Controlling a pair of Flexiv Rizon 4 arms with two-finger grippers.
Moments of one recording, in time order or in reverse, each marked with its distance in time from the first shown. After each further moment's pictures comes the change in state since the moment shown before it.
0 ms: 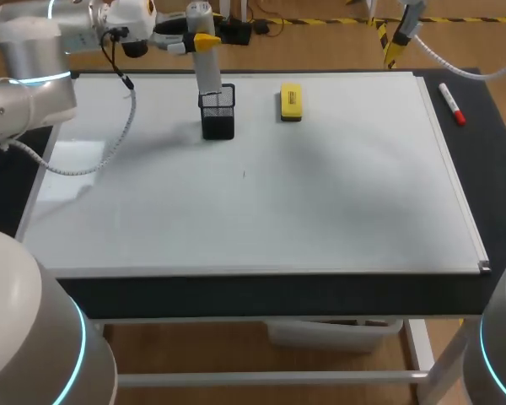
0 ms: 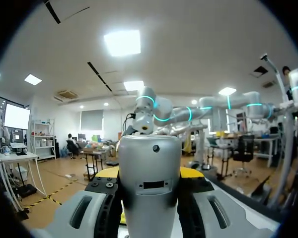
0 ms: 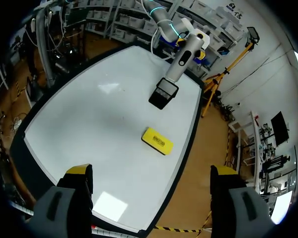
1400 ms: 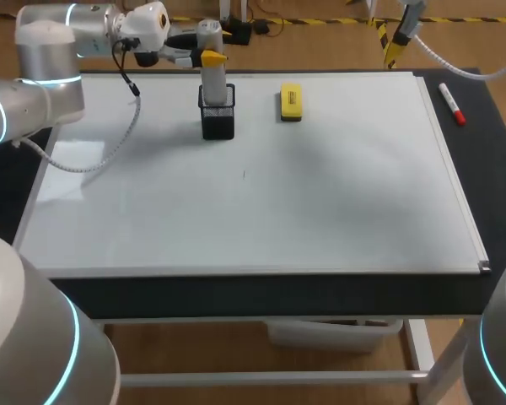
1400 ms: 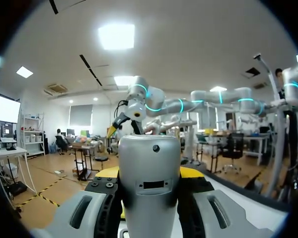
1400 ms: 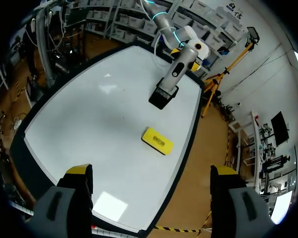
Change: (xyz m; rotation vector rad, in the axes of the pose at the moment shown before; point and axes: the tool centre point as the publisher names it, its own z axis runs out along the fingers) left arm -0.001 0.044 0.009 -0.029 0.106 -0.024; right arm 0.000 0.000 0.000 0.000 0.000 0.000
